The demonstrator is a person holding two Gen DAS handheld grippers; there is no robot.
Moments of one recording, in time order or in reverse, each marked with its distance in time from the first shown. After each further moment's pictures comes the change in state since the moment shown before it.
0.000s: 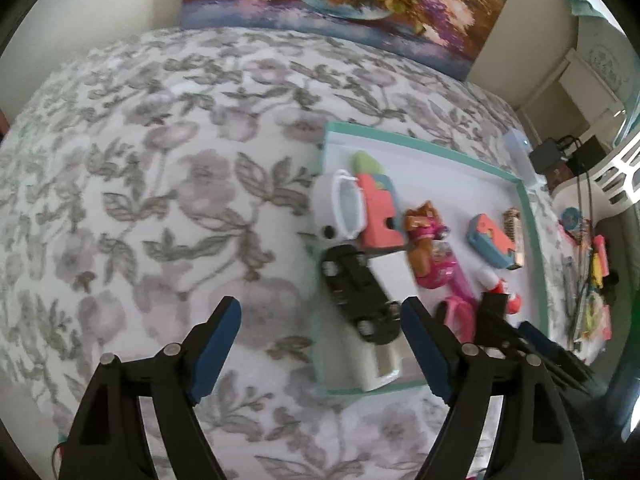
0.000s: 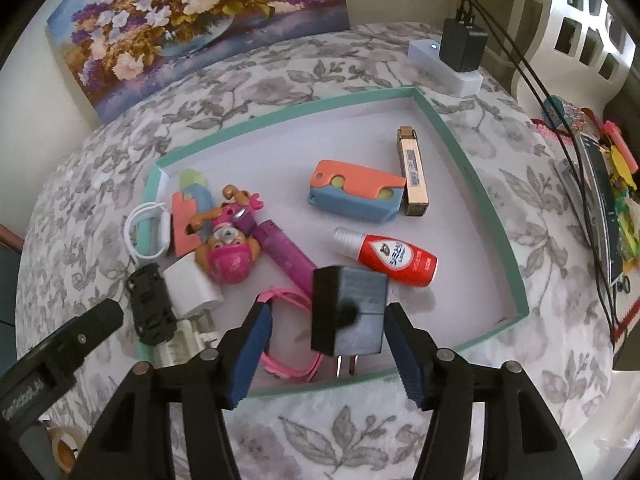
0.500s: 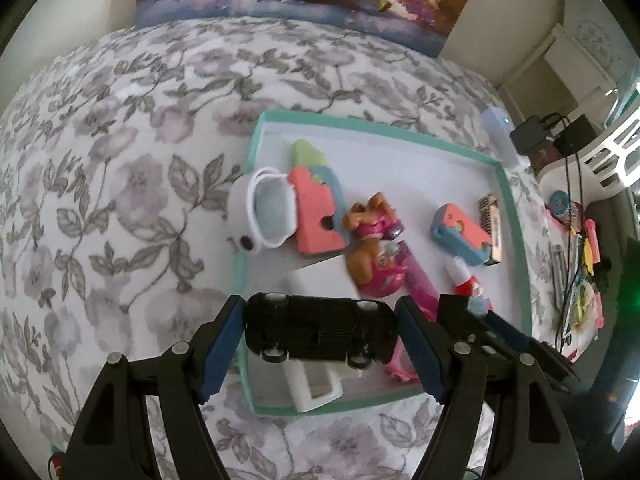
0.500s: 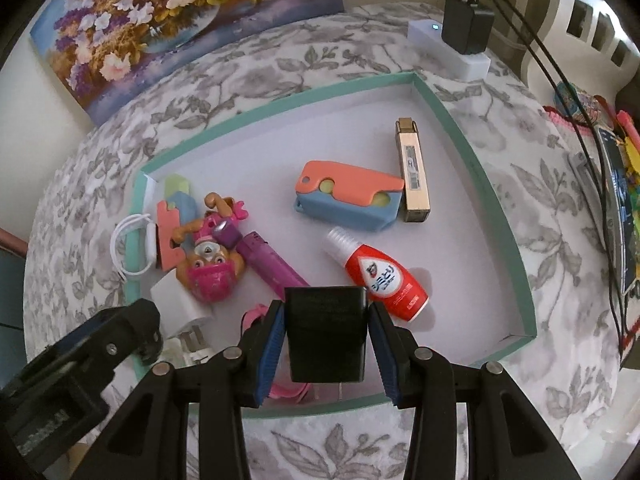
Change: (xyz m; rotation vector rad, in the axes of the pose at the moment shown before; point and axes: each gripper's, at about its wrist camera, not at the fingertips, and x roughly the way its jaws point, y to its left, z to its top) left arm 0.024 -0.044 0.014 0.039 0.075 -0.062; right arm 0.020 -0.014 0.020 0.020 0.066 0.028
